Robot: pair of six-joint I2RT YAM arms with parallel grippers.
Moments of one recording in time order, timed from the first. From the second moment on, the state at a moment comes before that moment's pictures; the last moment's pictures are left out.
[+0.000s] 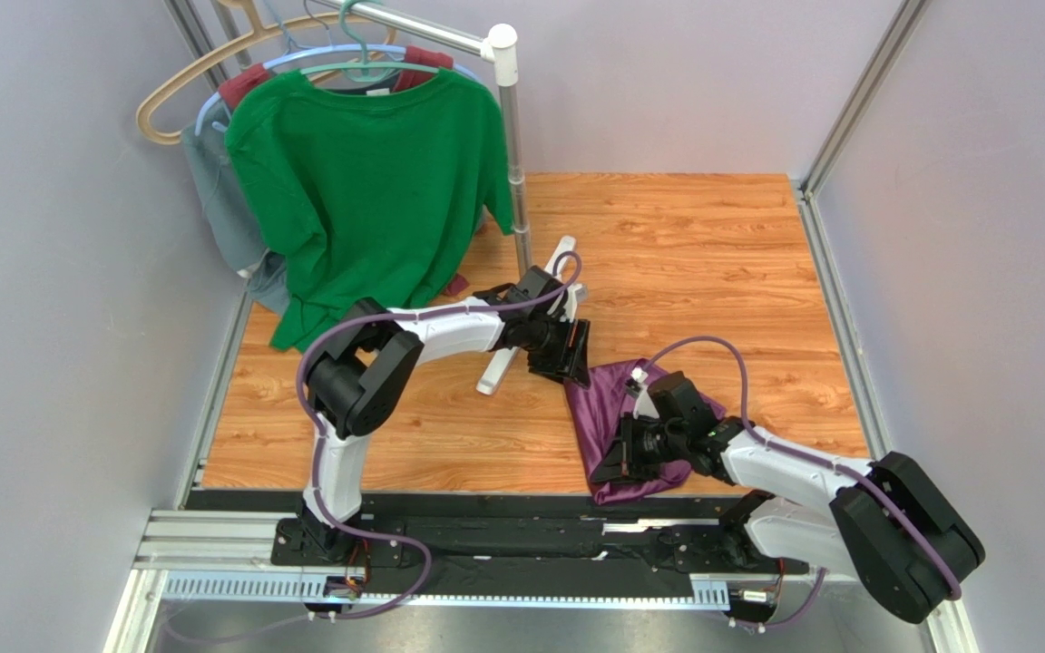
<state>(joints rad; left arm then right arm) -0.76 2.01 1.32 -0.29 0.42 -0.50 0.61 1.13 0.26 -0.07 -0.54 0.82</state>
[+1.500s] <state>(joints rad) -0.76 2.11 1.50 -0.51 0.42 -0.37 0.71 1.03 0.63 -0.50 -0.27 0.62</state>
